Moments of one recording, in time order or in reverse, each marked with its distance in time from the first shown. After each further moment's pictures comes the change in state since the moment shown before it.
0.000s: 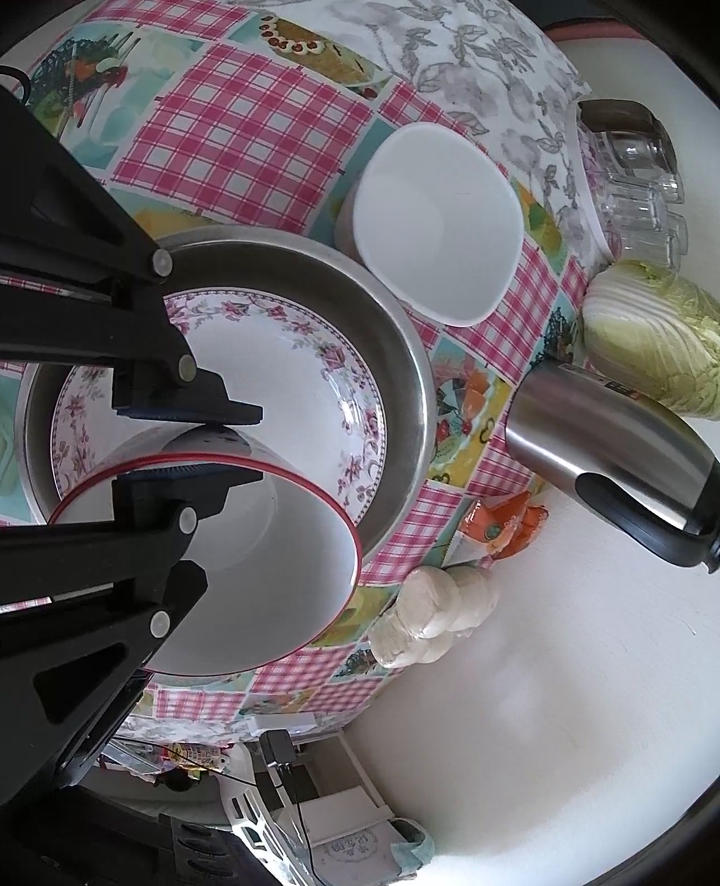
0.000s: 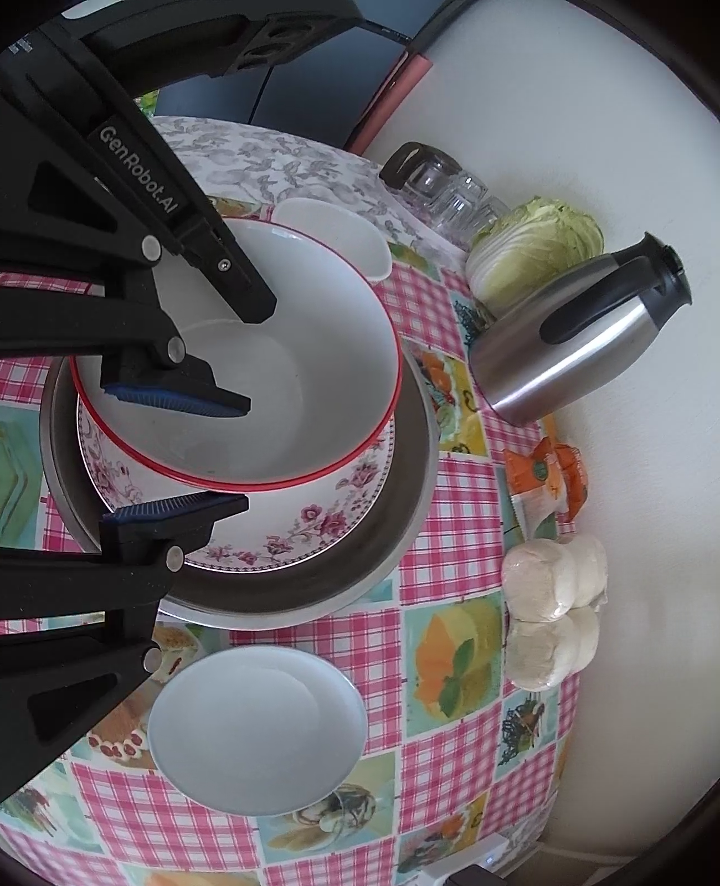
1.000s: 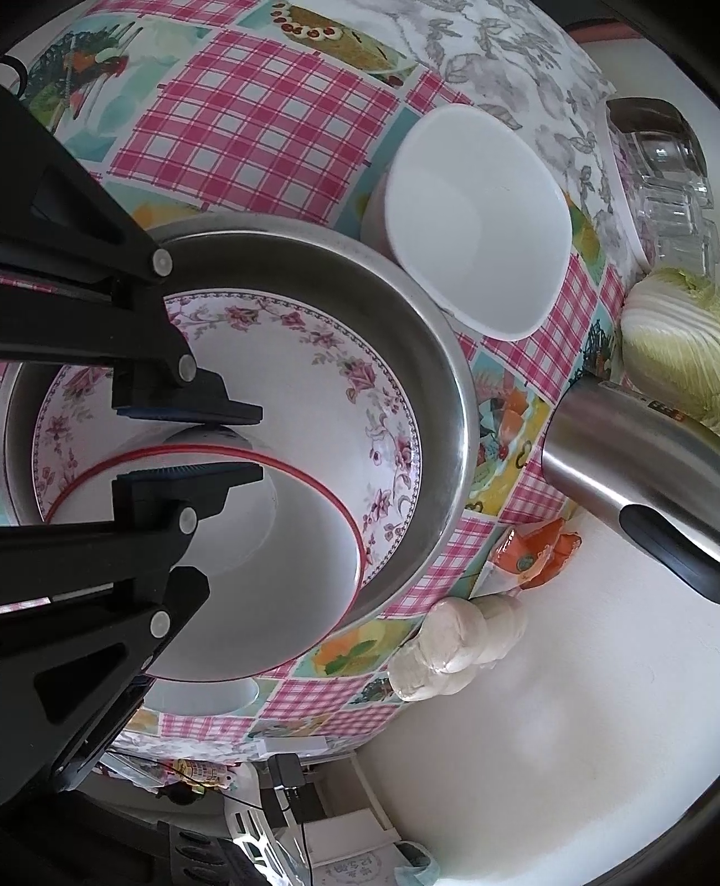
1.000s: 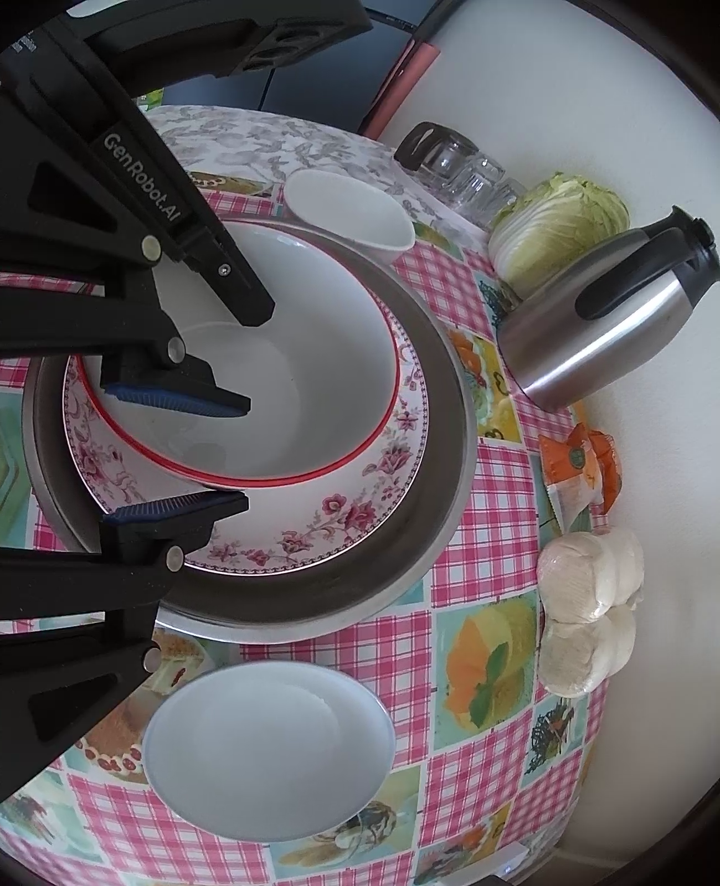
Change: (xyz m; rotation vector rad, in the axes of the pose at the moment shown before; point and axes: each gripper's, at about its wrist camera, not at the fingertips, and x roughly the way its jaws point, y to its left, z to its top) left arm 0.027 0.009 -0.003 -0.017 0.064 0.035; right arm 0.027 -0.005 -0.003 0.013 0.049 -0.013
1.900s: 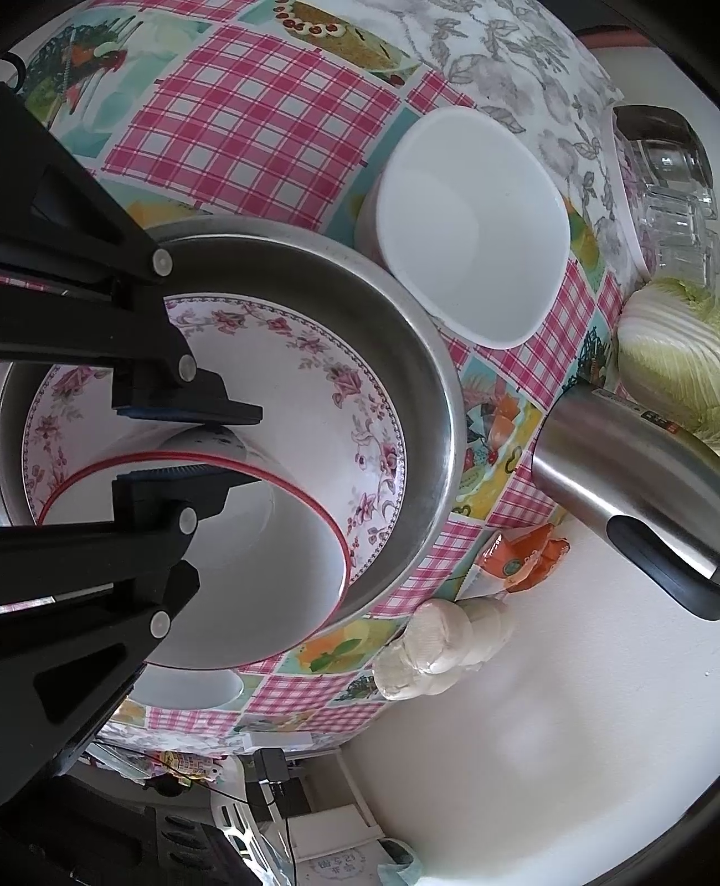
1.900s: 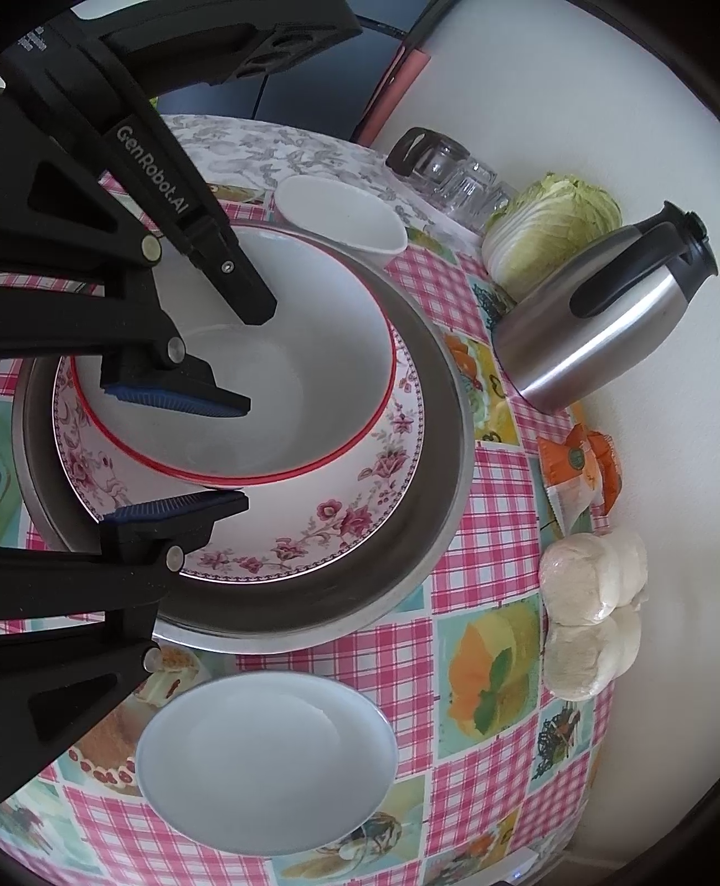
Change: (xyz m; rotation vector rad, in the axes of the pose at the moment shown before) left arm 0.001 0.004 0.003 -0.028 -0.019 -0.013; right arm 0.005 -0.002 0.001 0.014 -0.004 0.024
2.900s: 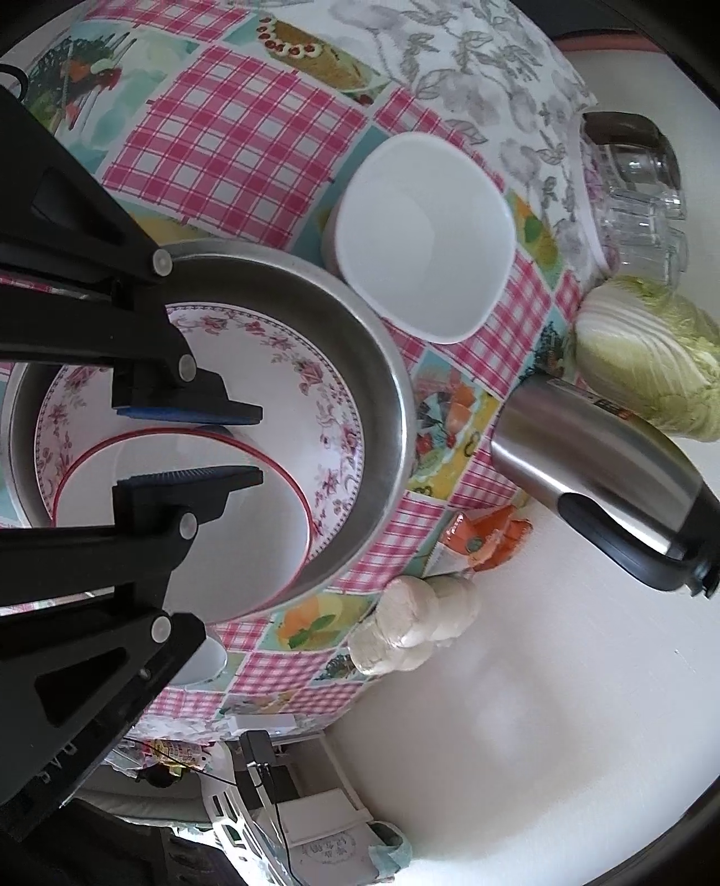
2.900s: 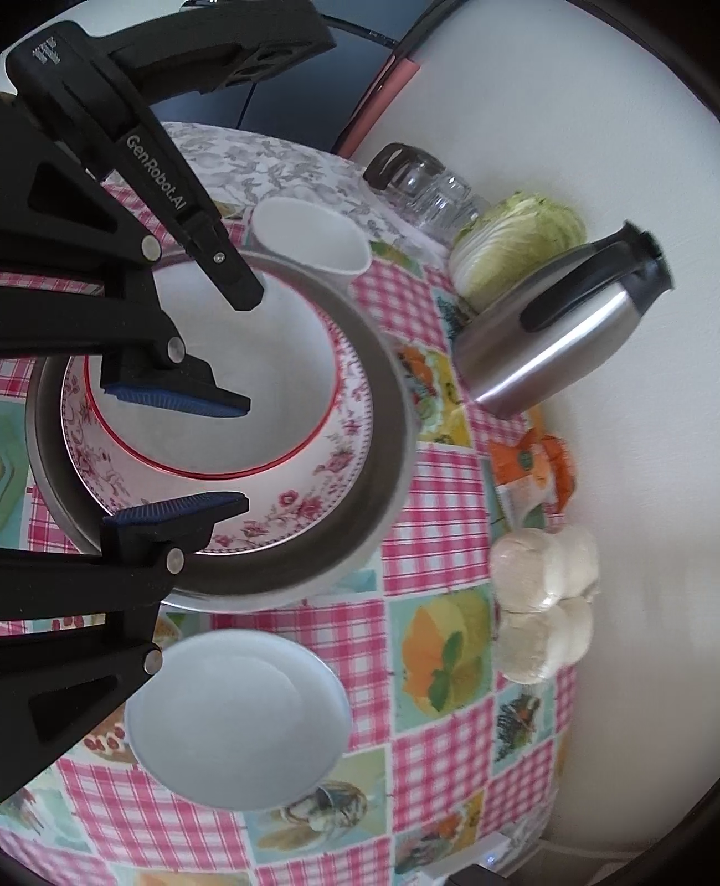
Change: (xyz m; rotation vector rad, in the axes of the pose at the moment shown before) left arm -0.032 -0.005 0.005 0.014 -0.077 -0.022; right arm -0.043 0.000 0.009 -0.016 -0.100 0.007
